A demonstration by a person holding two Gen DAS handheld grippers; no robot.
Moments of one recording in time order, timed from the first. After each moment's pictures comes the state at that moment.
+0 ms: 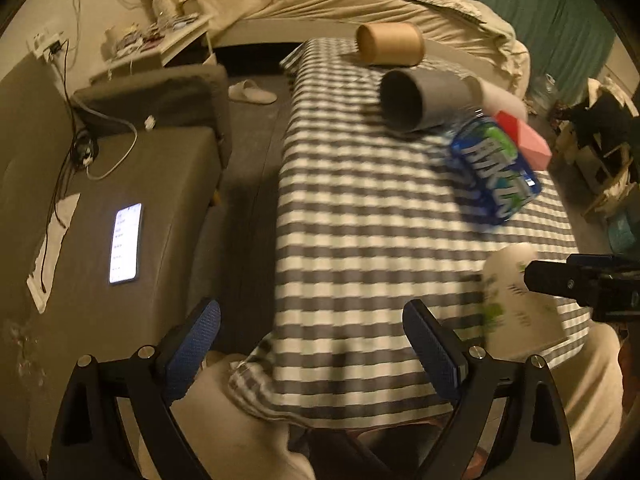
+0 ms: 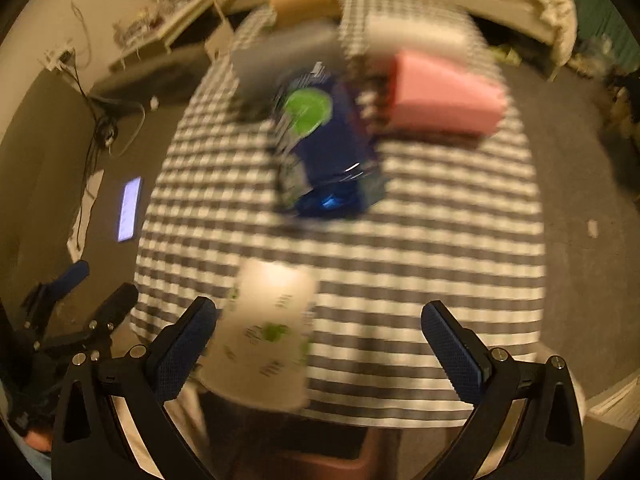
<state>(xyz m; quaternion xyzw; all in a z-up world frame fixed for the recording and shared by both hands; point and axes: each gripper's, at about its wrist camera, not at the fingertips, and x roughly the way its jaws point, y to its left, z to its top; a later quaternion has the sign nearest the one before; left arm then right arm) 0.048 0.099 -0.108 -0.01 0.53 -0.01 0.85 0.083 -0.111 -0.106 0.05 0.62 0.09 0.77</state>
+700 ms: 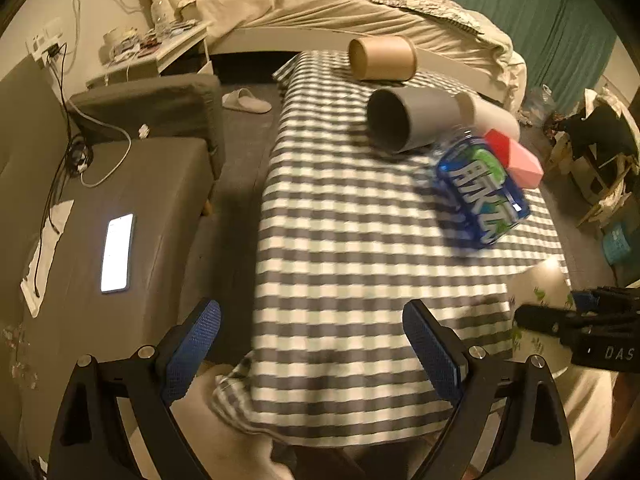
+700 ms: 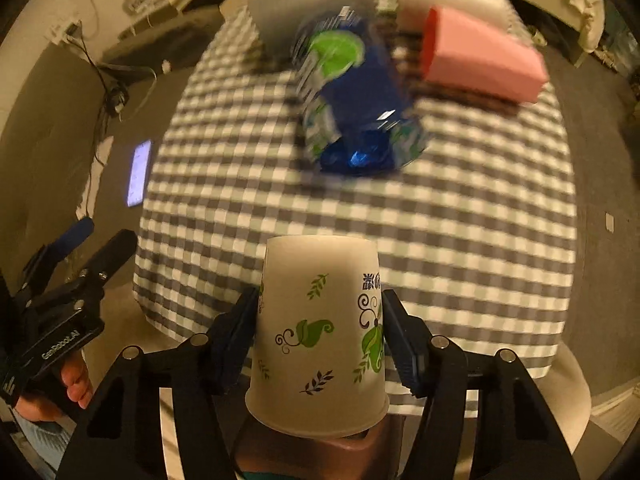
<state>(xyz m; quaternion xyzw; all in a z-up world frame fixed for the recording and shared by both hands) 0.060 0.077 -0.091 -0.02 0.51 -0.02 0.86 0.072 -0.108 -0.118 0.04 0.64 0.12 0.76</state>
